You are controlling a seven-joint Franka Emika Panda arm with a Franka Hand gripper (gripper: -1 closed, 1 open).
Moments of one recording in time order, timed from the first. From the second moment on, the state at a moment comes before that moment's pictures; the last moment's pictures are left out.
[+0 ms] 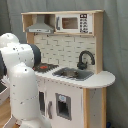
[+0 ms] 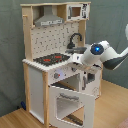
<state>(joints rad) -1.51 -0.01 2.62 -2.06 -0.86 1.92 0.03</state>
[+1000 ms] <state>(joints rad) -1.36 -0.02 2.62 -1.95 -1.12 1.80 0.07</state>
